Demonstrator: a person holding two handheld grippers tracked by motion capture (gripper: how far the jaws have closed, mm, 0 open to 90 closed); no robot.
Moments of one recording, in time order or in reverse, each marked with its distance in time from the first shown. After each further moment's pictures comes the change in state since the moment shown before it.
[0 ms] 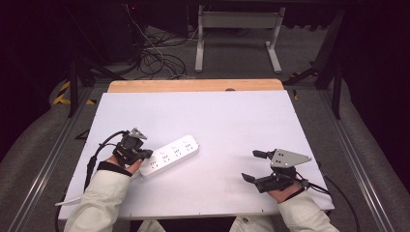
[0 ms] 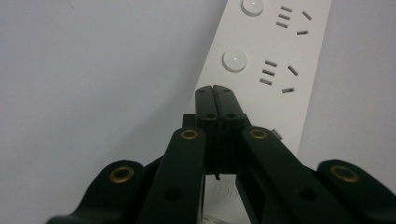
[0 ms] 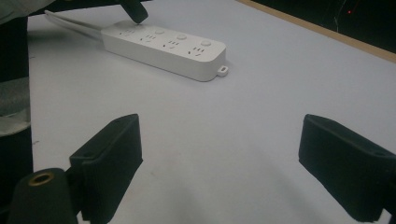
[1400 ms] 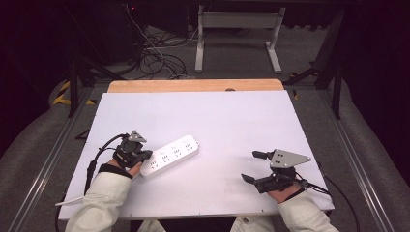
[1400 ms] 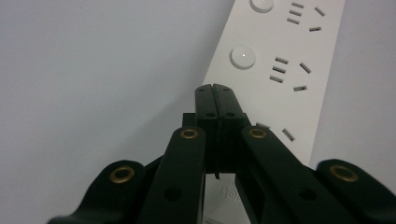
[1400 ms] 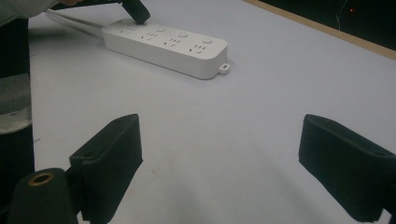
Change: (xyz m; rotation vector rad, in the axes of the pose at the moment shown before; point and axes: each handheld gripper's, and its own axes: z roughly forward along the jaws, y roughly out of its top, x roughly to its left) left arm -0.003 -0.010 0.005 -0.047 0.047 -0.001; right arm 0.001 -0.001 0.001 0.006 0.005 0.000
